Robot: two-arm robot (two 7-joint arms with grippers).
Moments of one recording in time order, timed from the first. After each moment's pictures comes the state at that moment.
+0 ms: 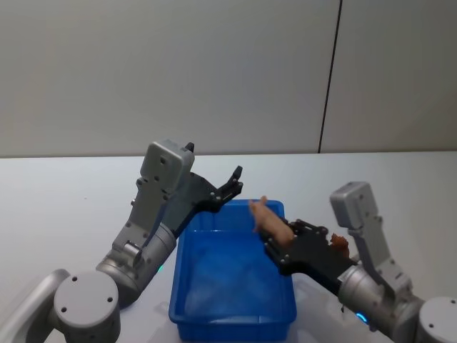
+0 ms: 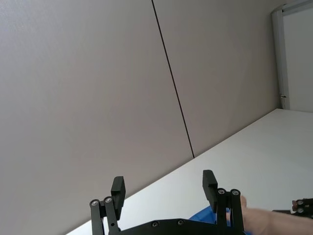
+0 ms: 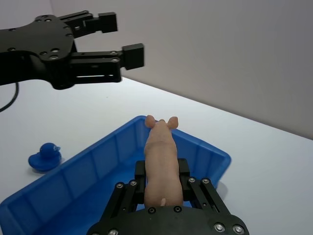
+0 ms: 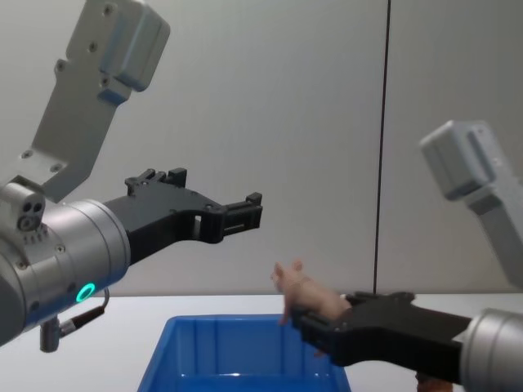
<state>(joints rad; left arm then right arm) -0.24 0.38 0.45 -1.63 -0.20 0.01 -0.01 0.12 0.15 -0.33 -1.54 0.10 0.13 0.39</state>
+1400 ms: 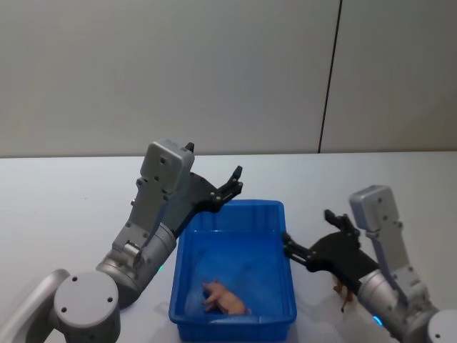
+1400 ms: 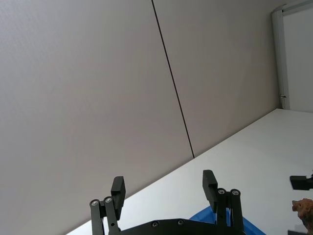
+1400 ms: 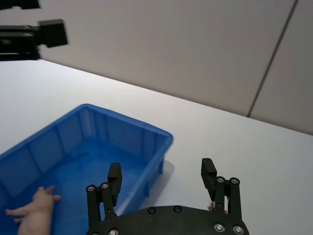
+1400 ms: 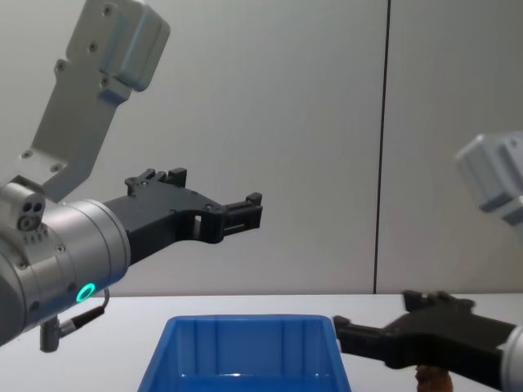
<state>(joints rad) -0.24 0.38 0.45 -1.63 -0.20 0.01 -0.01 0.07 0.17 -0.32 -1.58 0.07 0.16 0.19</state>
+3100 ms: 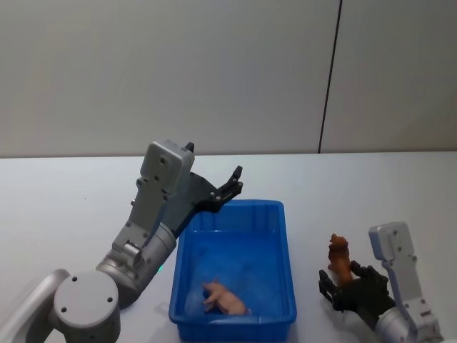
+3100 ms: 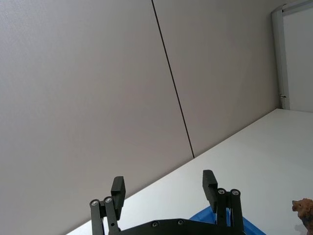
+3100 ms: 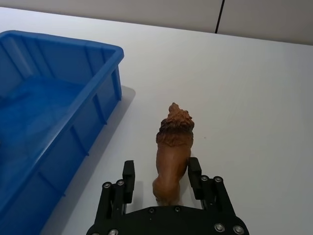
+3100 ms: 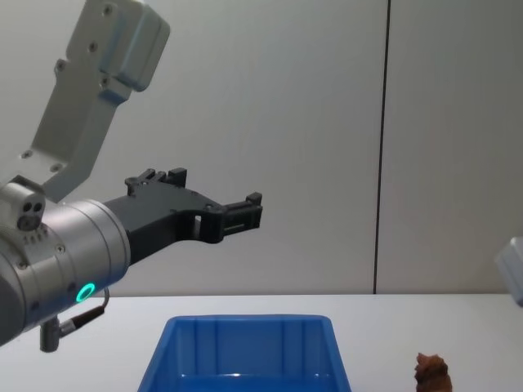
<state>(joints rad) -0.24 0.38 0.45 -1.63 -0.20 0.01 -0.01 0.01 0.17 -0.30 -1.54 0.14 0.30 0.04</state>
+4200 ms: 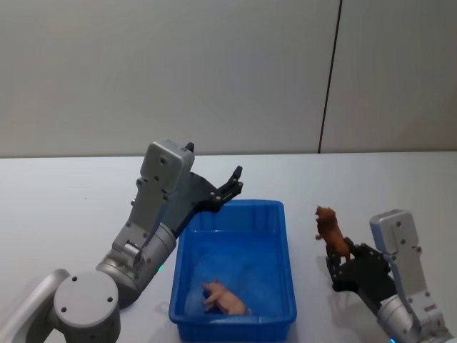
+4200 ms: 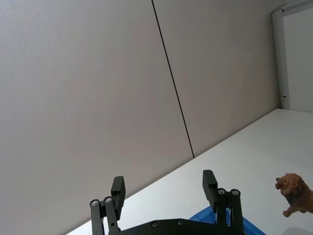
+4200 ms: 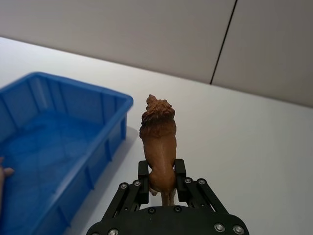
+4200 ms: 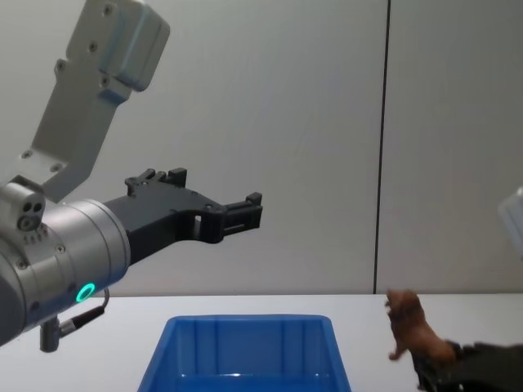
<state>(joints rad) -0.24 0.38 0.45 -1.63 -0.20 0.01 -0.01 -0.01 0.18 -0.30 -1.60 0.05 0.19 0.04</state>
